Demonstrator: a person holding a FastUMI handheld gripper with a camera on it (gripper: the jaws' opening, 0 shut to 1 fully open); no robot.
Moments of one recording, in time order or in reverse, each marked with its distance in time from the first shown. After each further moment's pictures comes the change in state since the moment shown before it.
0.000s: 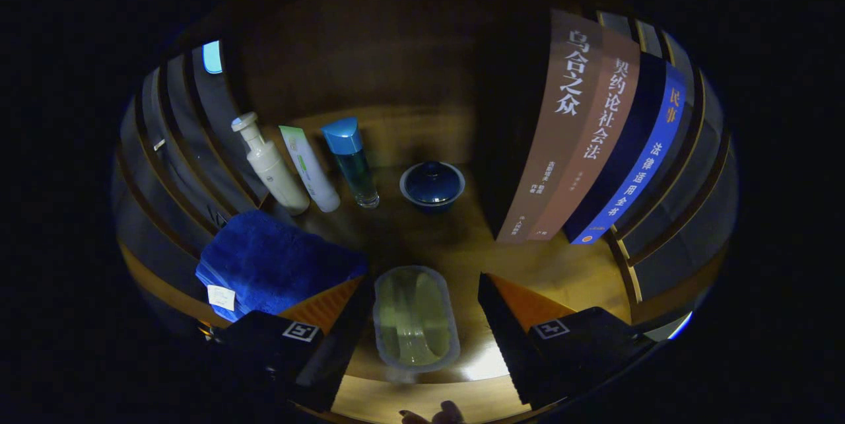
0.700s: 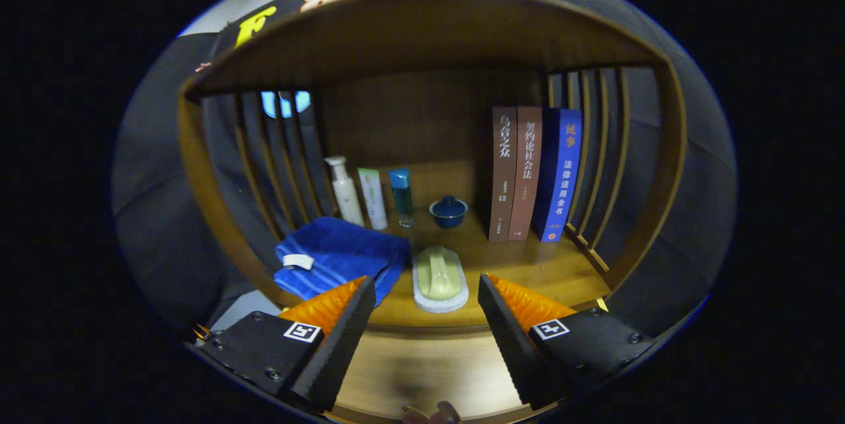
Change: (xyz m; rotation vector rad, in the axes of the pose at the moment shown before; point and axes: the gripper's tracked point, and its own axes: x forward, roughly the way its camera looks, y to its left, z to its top) arm -0.186 0.025 -0.067 -0.007 -0.435 0.091
